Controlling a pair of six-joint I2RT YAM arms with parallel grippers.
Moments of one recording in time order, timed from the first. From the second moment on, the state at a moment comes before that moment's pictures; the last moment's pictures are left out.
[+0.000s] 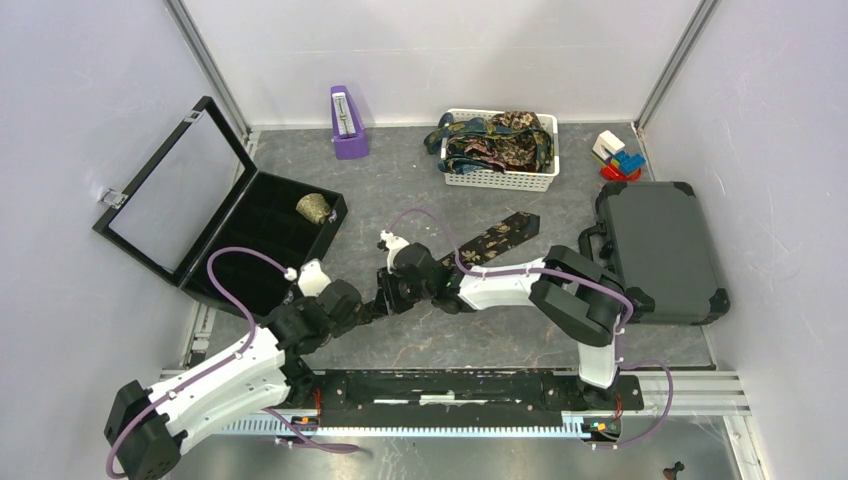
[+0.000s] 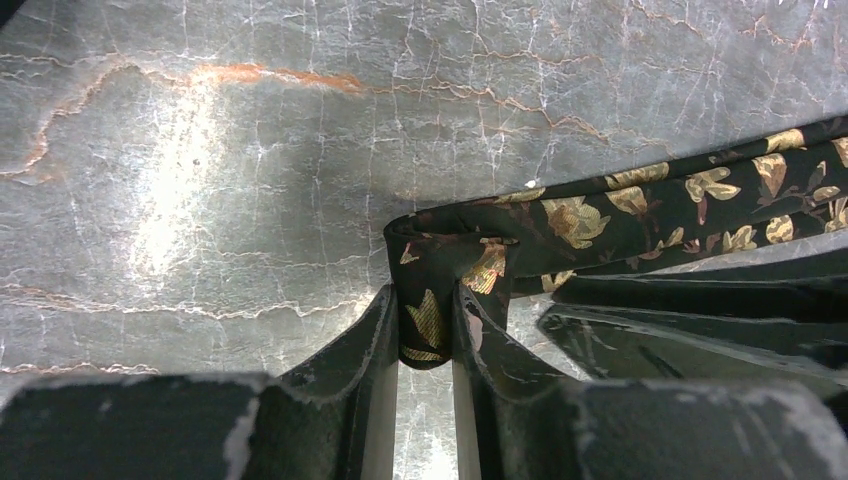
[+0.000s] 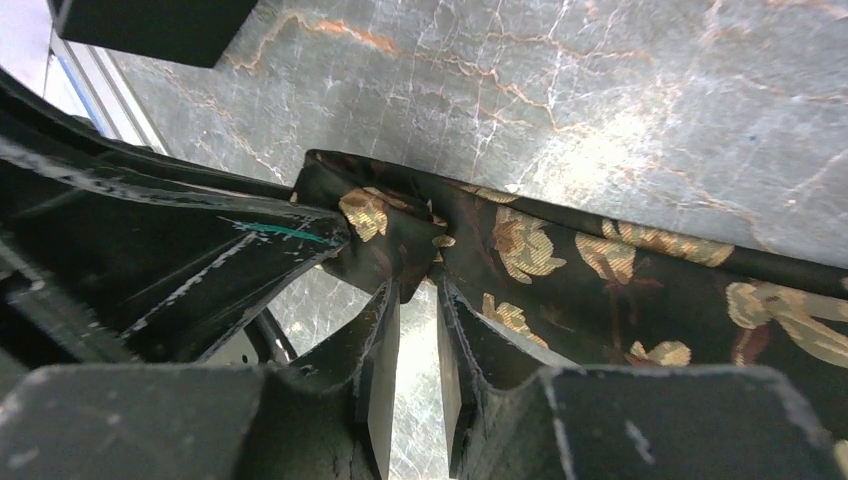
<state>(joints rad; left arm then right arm) -0.79 0.73 0.38 -0.69 -0.47 -1.19 1.07 1.89 1.04 0.22 -0.17 0.66</state>
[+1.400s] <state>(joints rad) -0.79 0.77 0.48 -0.82 -0.52 -1.15 1.03 1.96 1.11 0.22 -0.17 0.63</state>
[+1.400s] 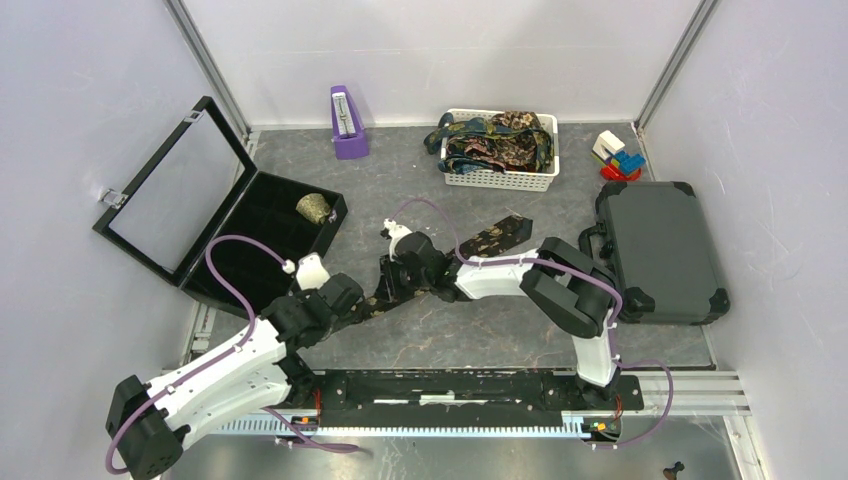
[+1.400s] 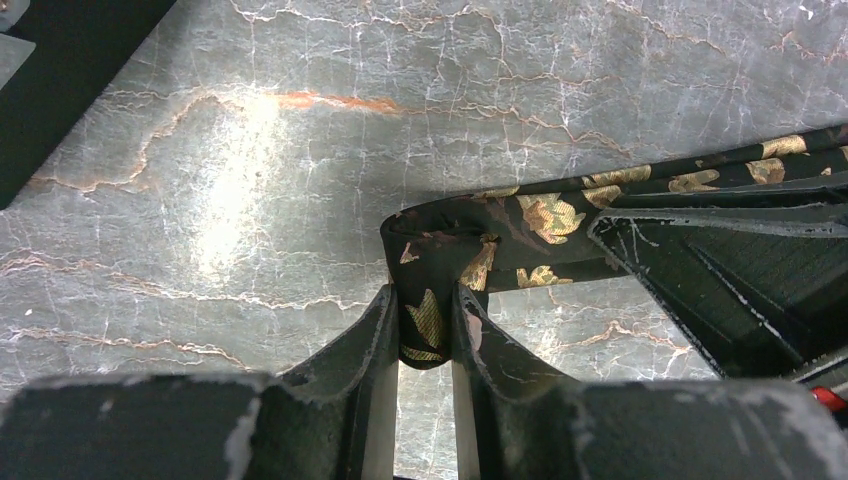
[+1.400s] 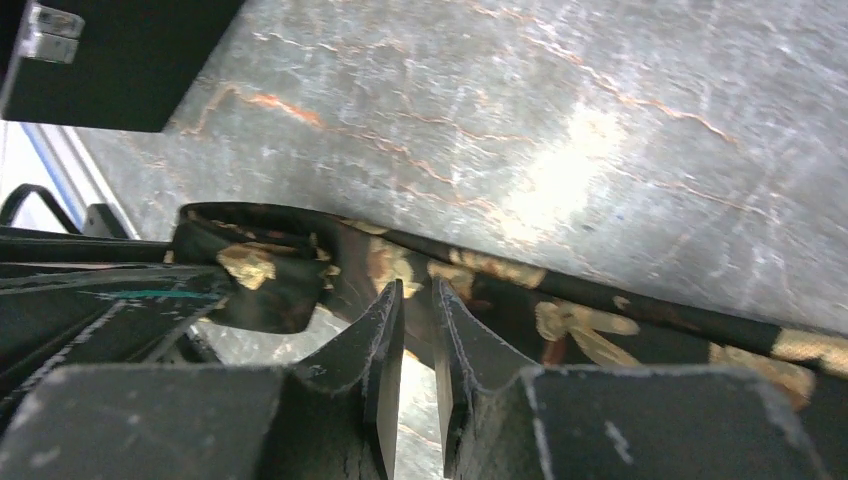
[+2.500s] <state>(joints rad) -0.79 0.80 0.49 -0.83 -0.53 -1.15 1.08 1.89 1.02 0.22 -0.12 0.66</state>
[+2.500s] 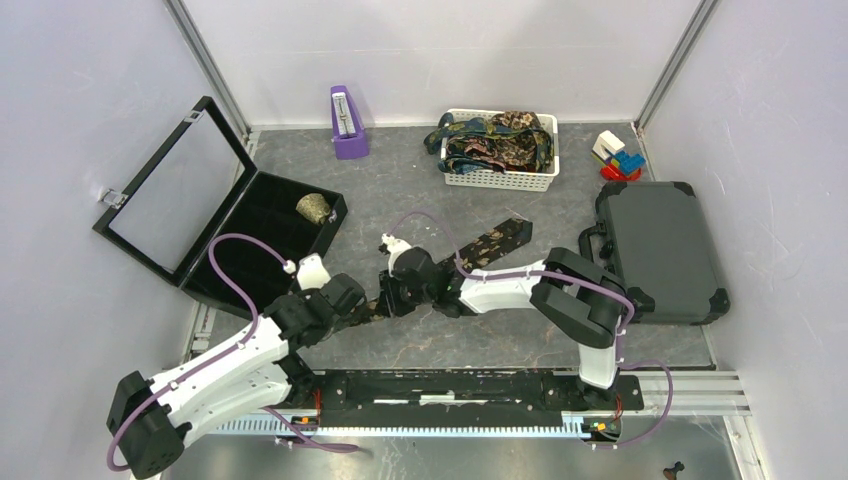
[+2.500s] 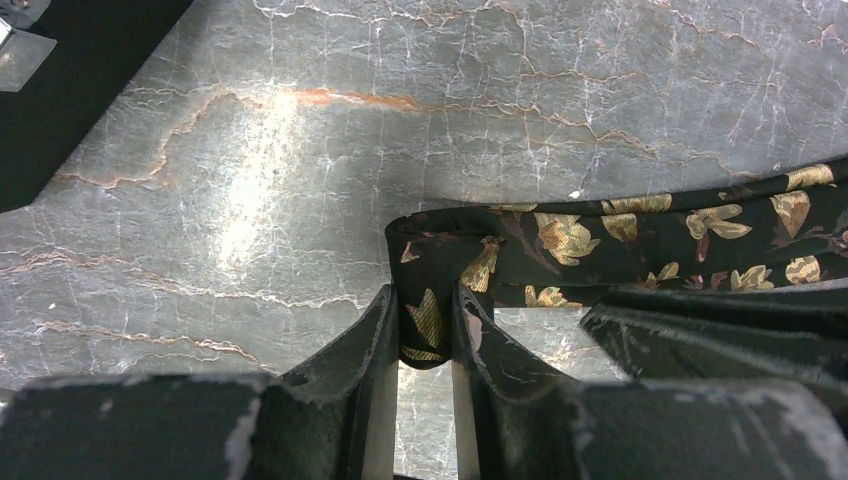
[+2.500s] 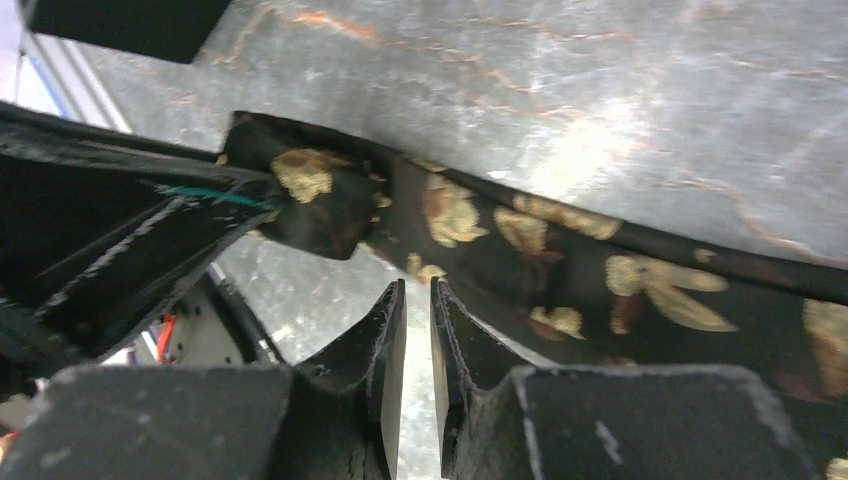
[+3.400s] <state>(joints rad) -0.79 0.80 0.49 -0.84 -0.54 -1.15 1.12 2.03 1.14 0.31 -0.21 0.72</state>
